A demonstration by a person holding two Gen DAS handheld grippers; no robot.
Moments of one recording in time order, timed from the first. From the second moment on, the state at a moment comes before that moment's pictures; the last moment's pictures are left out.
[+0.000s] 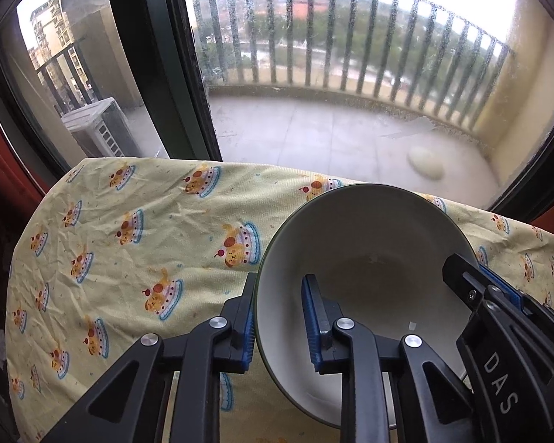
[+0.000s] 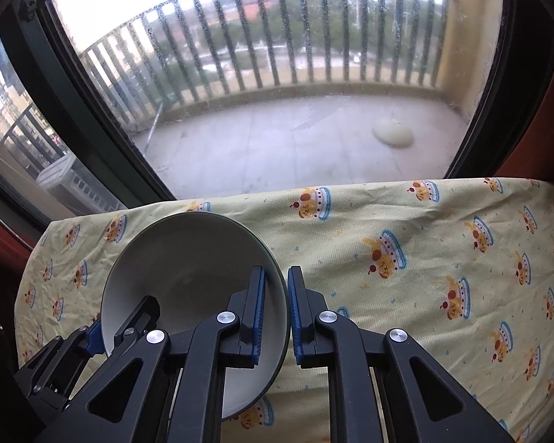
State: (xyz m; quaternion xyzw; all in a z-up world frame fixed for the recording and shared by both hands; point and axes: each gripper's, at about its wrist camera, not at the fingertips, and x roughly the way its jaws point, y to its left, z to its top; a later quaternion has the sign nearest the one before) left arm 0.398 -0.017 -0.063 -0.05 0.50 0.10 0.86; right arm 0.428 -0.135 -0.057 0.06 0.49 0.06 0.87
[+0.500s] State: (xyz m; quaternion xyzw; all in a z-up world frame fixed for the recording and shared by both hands) left arm 0.344 -0.020 -0.050 -0.04 0.49 0.09 0.86; right arm 0.372 -0.139 -0.050 0.07 0.50 0.05 0.86
